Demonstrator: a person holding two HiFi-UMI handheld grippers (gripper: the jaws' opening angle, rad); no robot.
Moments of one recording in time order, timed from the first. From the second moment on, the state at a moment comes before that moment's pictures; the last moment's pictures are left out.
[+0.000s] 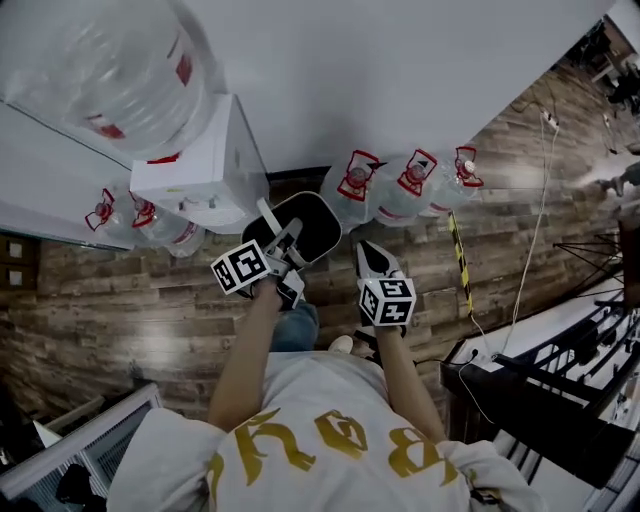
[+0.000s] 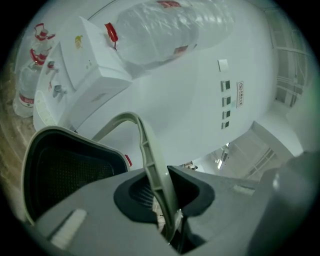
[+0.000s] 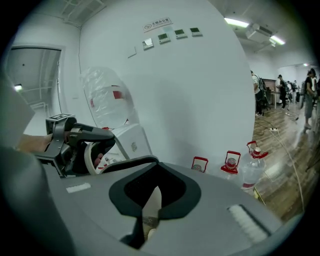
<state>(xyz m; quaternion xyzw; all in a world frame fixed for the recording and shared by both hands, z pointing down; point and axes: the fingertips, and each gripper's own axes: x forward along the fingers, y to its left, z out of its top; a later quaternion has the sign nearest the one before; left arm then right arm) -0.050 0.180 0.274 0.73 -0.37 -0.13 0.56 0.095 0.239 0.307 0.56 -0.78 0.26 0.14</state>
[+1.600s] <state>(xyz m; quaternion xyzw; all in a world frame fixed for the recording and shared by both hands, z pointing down) -0.054 -0.015 0.365 0.71 -0.37 -0.11 0.59 0.095 0.015 0.365 0.56 -0.75 0.31 0.15</state>
